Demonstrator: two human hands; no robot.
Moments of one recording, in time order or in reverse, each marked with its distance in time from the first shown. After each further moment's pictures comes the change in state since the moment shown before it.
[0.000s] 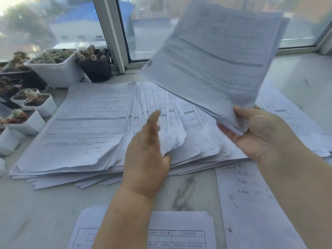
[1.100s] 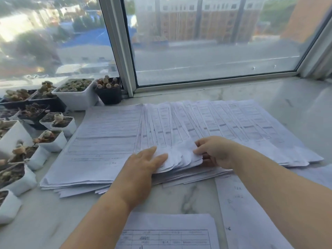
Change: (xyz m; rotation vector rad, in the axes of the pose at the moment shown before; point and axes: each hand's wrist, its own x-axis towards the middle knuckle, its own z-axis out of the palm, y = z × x) left_hand 0.006 -0.047 -0.038 0.416 -0.415 0.251; right_hand 0.015 0.026 0.020 -0.869 -0.298 0.306
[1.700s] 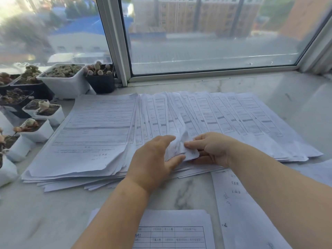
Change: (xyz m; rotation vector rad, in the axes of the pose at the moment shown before) left_hand 0.027 0.041 0.010 -0.351 0.264 -0.041; right_hand 0.000 0.009 0.002 0.026 -0.060 -0.005
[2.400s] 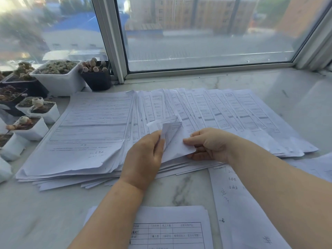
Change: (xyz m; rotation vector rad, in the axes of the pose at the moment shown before) left_hand -0.006 -0.007 -0.001 -0.137 0.157 -0.010; right_hand -0.001 -0.001 -0.001 0.027 -0.014 -0.011
